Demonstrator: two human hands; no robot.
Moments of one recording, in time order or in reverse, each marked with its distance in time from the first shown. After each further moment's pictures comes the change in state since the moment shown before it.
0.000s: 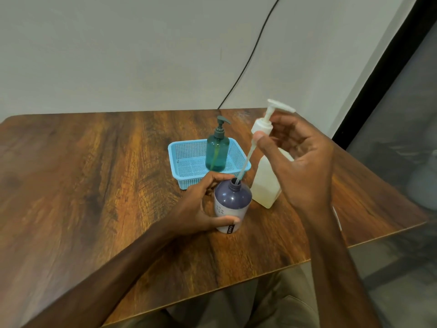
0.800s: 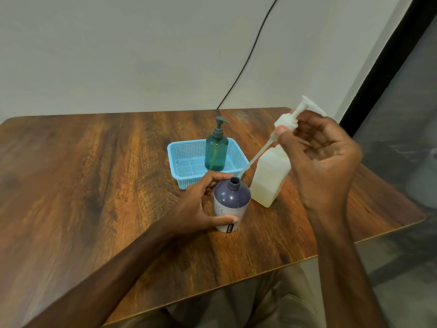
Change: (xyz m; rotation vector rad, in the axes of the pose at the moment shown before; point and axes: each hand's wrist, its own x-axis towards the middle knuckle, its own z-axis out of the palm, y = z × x) left_hand 0.000 -0.002 0.001 0.012 -0.007 -0.002; right_hand -0.004 -0.004 -0.016 0.096 0.193 -0.017
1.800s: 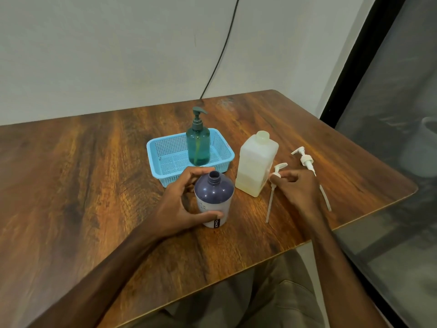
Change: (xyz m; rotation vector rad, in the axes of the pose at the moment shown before) left_hand -0.001 -0.006 0.002 0.001 0.037 -0.044; right_hand -0.022 0.169 -0.070 -0.607 -0.091 0.601
